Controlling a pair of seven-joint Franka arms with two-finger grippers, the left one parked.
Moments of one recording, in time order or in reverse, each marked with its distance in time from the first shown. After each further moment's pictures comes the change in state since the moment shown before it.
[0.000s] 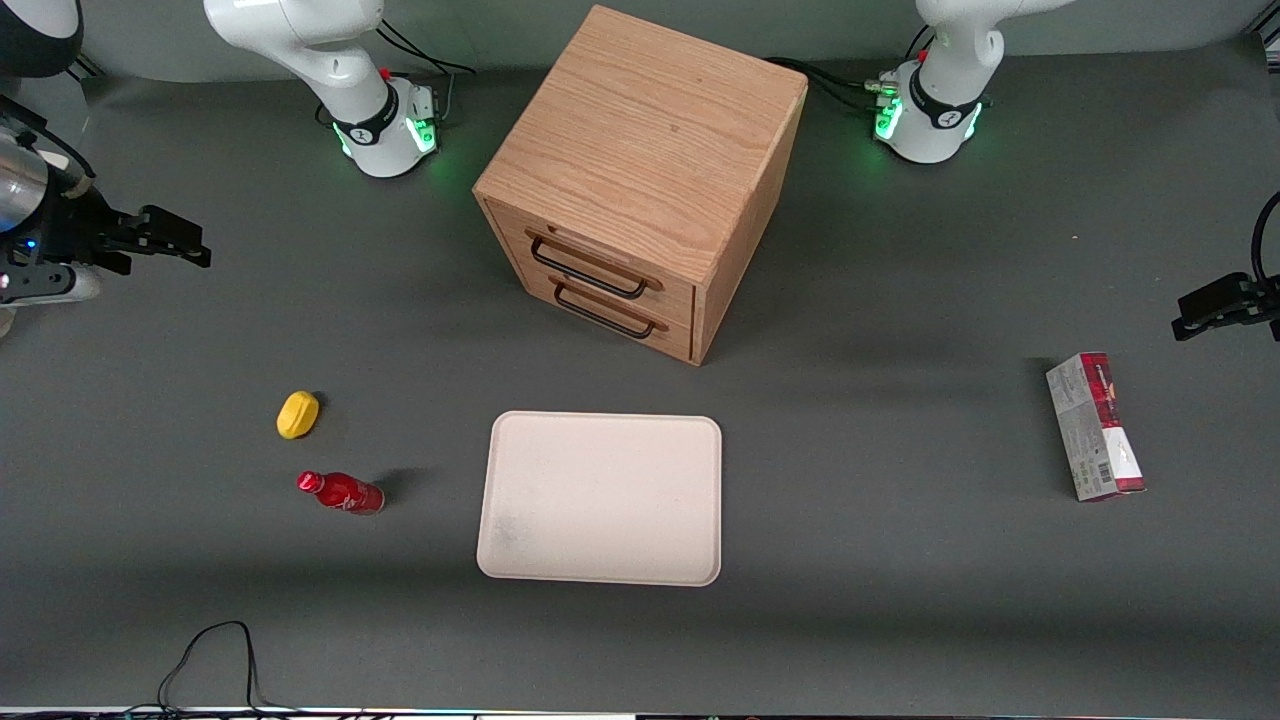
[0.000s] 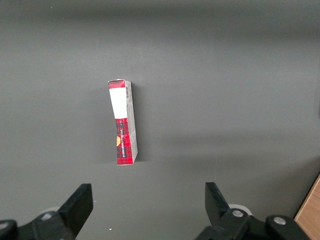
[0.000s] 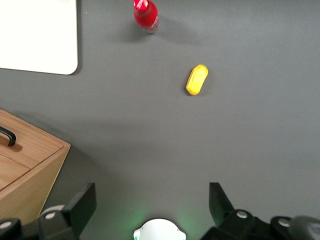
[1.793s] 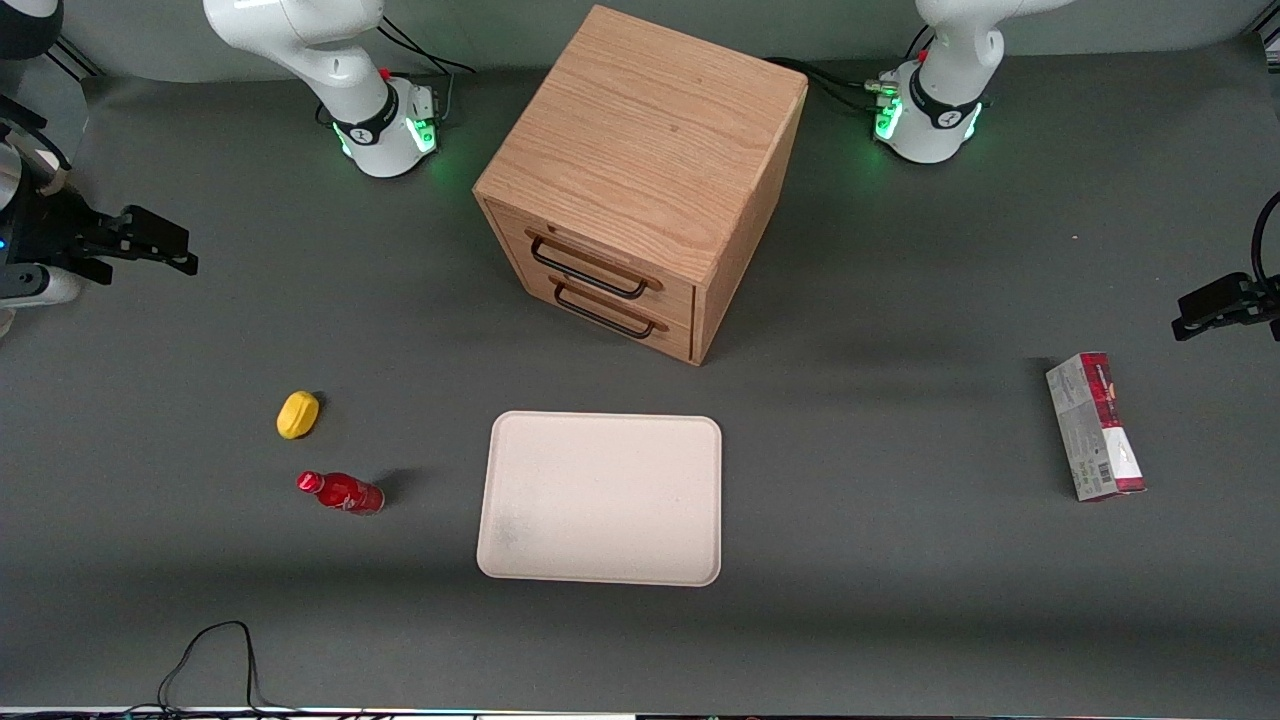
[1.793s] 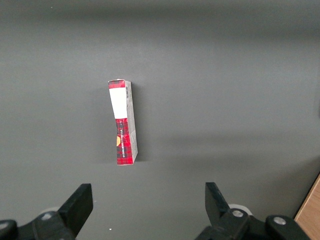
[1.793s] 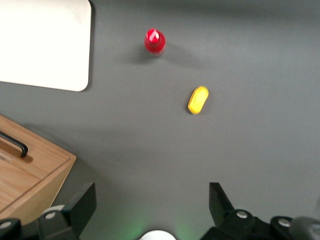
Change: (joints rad) arm 0.038 0.106 -0.005 0.195 0.000 -0.036 -0.002
